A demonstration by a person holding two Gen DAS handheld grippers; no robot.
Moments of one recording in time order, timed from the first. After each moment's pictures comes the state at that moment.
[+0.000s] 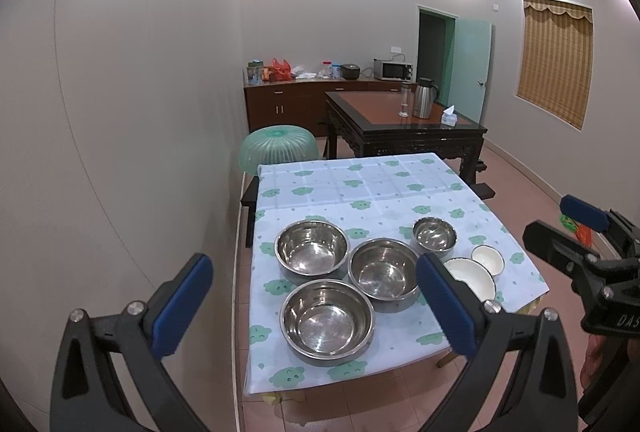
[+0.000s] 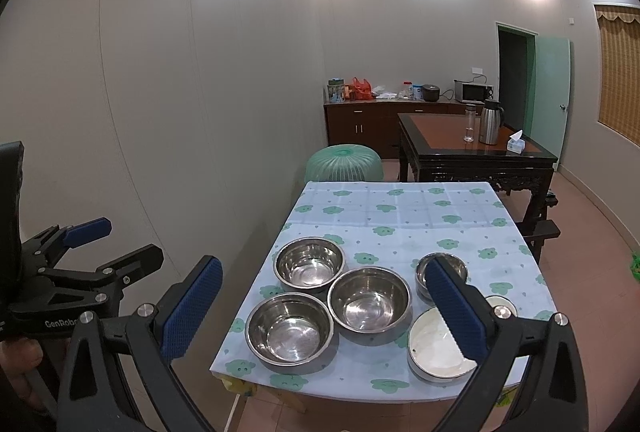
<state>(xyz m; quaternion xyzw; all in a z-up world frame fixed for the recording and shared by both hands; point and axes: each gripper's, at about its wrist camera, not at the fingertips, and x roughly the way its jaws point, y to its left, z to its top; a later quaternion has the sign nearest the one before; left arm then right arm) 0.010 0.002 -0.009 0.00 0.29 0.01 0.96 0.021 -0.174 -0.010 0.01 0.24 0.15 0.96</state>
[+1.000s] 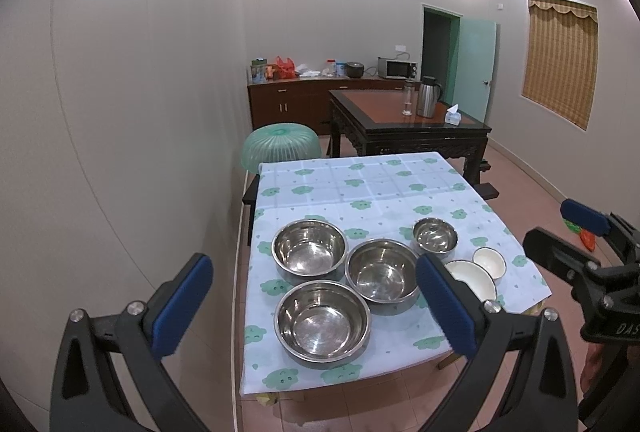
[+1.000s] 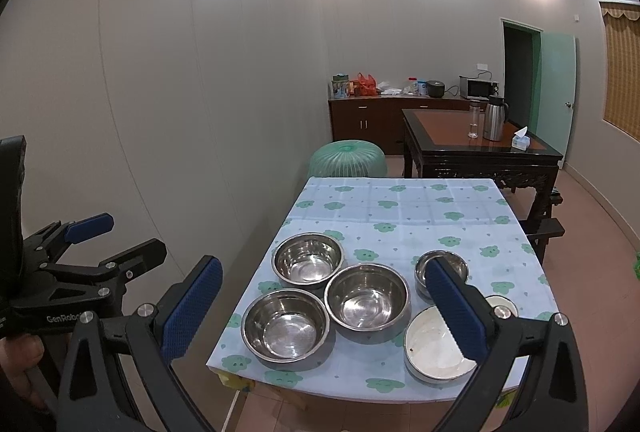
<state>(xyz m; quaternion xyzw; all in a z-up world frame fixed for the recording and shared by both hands) 0.014 -0.001 -0.011 0.00 0.29 0.01 0.96 0.026 -0.187 -0.014 0.01 0.25 0.16 0.95</state>
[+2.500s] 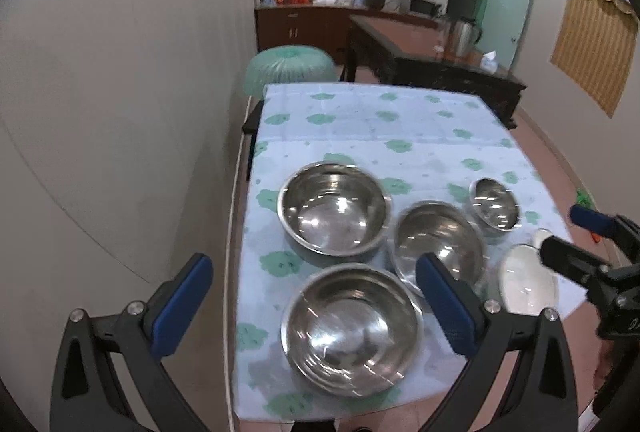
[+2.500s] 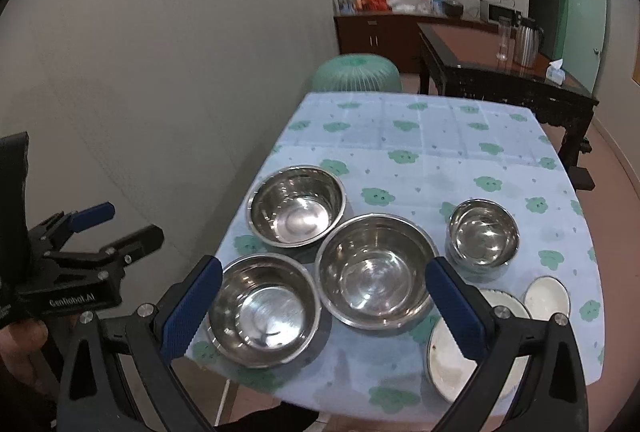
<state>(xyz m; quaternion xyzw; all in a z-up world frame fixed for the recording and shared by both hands) 0.189 0.055 -0.142 -0.03 0.43 0.03 0.90 0.203 -0.158 -0.128 0.00 0.41 0.18 0.89</state>
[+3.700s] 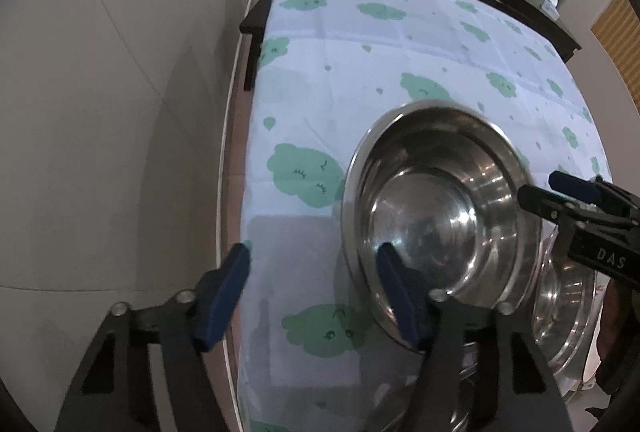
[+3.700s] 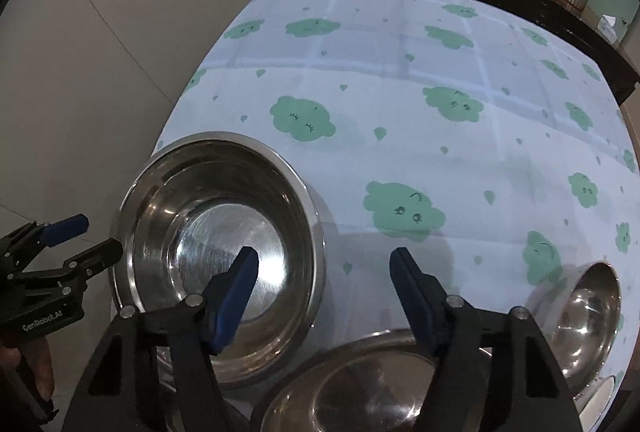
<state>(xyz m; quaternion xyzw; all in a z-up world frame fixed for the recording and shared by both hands) 0.368 0.128 -0.310 -0.07 0.59 0.03 0.80 0.439 -0.079 -0.305 -0.05 0.57 0.15 0.81</state>
